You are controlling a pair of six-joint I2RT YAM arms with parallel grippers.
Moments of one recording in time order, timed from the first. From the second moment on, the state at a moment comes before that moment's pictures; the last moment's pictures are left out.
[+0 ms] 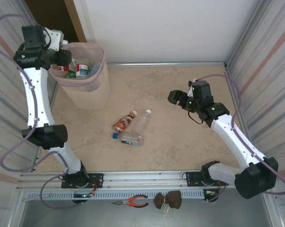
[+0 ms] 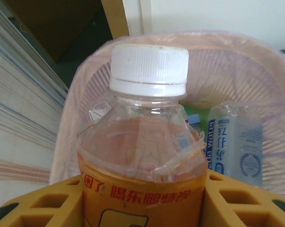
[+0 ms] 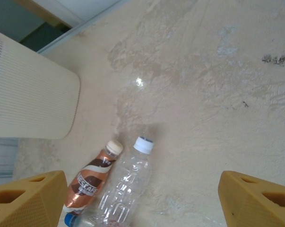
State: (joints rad) left arm 0.16 1.81 2.32 -1.20 0.14 0.24; right arm 0.36 1.16 1.03 -0.52 -0.15 0.68
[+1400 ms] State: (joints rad) left arm 0.16 1.72 2.04 -1.05 0.31 0.33; right arm 0.32 1.18 1.03 -0.51 -0.20 0.66
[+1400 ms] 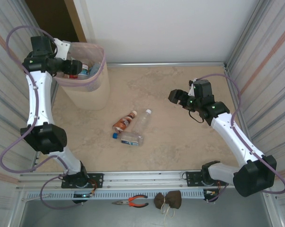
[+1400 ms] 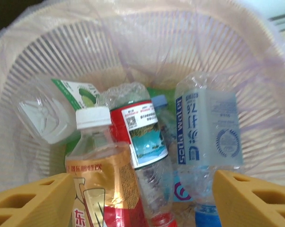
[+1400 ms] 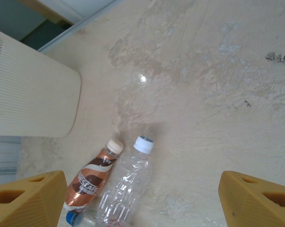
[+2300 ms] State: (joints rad) left arm 0.18 1.88 2.02 -0.96 0.28 0.27; right arm 0.32 1.15 1.03 -0.53 -0.20 0.66
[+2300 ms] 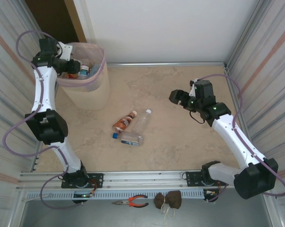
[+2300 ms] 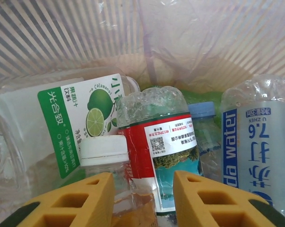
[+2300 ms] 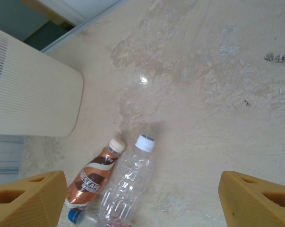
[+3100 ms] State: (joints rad) left arm 0.13 1.64 2.01 -1.05 0.47 0.19; right arm 0.32 1.12 1.03 -0.56 -0.18 0.67
